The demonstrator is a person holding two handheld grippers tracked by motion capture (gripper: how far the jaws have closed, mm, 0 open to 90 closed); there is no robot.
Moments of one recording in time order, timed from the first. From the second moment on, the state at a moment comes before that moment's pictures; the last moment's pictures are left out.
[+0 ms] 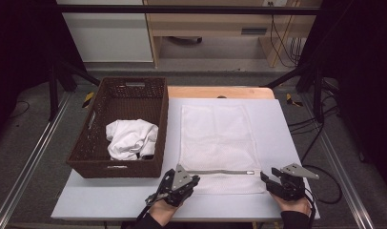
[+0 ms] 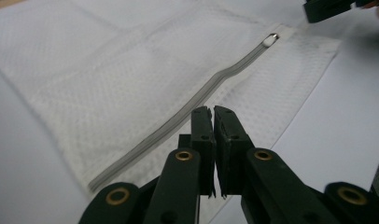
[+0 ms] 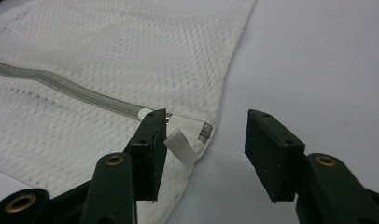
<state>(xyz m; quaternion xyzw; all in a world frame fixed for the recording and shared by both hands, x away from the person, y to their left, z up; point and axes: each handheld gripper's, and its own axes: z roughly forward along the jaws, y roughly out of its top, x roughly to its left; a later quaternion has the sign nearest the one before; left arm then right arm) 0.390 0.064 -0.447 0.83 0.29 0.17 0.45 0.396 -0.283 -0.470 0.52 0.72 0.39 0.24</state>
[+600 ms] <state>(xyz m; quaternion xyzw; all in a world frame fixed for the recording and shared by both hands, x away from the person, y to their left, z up) 0.403 -0.030 -0.461 0.85 0.23 0.11 0.46 0.397 -0.280 -0.475 0.54 0.71 0.39 0.22</state>
